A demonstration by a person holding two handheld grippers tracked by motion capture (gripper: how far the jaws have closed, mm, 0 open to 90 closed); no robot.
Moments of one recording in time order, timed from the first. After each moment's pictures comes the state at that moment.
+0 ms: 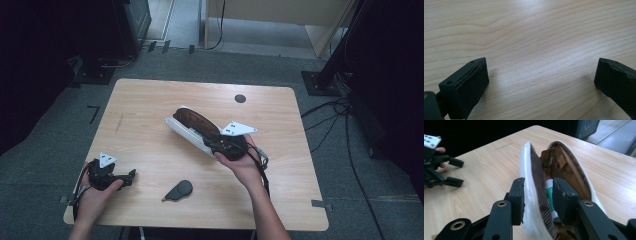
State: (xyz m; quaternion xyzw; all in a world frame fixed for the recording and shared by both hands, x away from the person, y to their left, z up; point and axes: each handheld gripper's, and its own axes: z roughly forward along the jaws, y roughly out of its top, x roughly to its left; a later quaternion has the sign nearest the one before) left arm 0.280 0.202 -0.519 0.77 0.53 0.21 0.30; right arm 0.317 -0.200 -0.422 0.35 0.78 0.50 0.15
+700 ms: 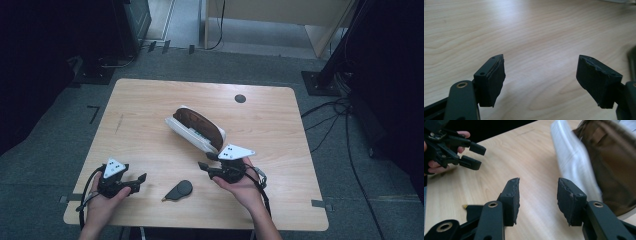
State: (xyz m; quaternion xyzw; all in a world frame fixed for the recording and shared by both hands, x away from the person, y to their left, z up) left arm 0.245 0.168 -0.496 0.78 0.46 0.18 0.37; right arm 0.273 -0.195 -0.460 0.32 0.79 0.51 0.11
